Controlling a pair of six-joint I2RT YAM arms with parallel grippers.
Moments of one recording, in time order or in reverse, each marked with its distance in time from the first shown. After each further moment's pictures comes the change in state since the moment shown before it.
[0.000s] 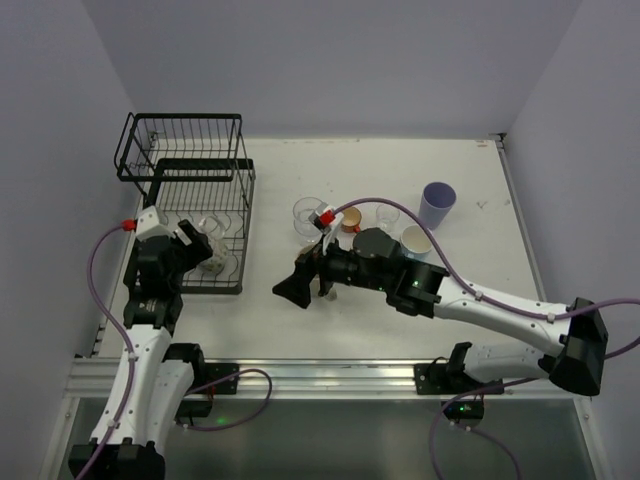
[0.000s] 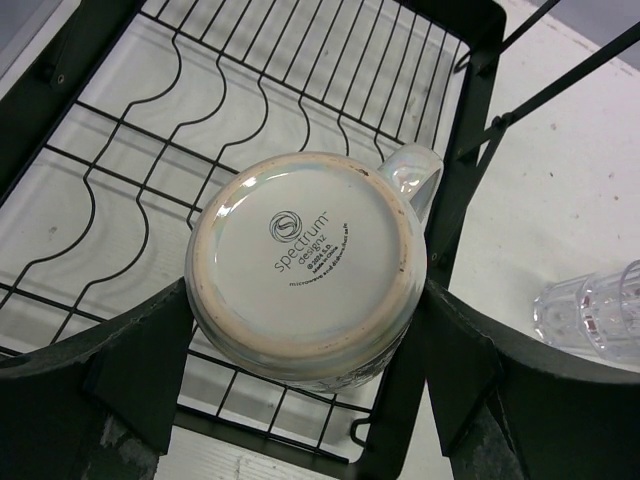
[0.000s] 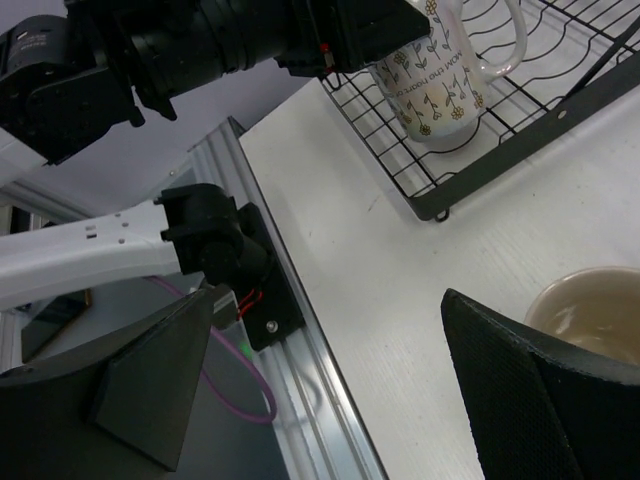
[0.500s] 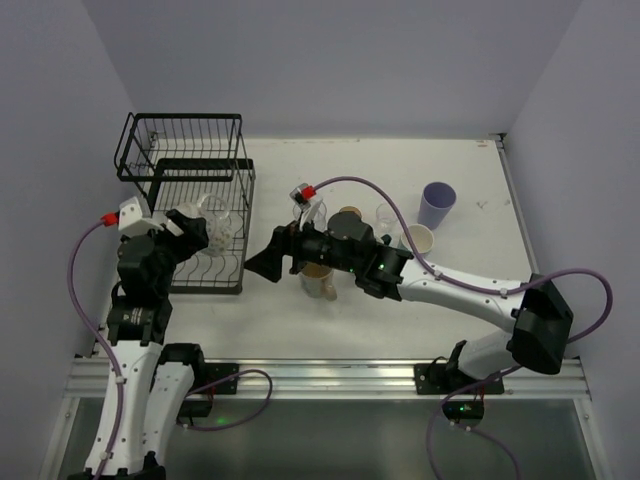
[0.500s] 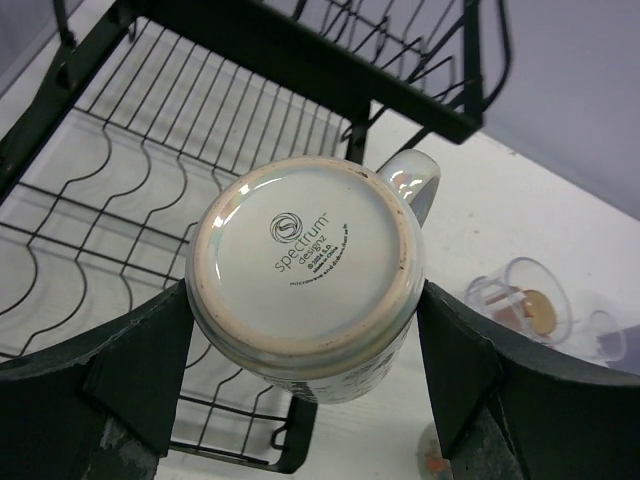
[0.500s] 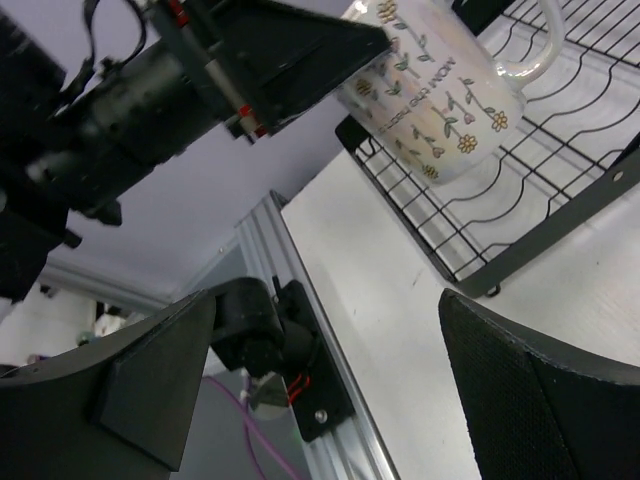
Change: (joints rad) left arm -0.011 -0.095 0.163 -0.093 0.074 -0.053; right arm -0.035 0.243 0.127 0.208 -0.026 0.183
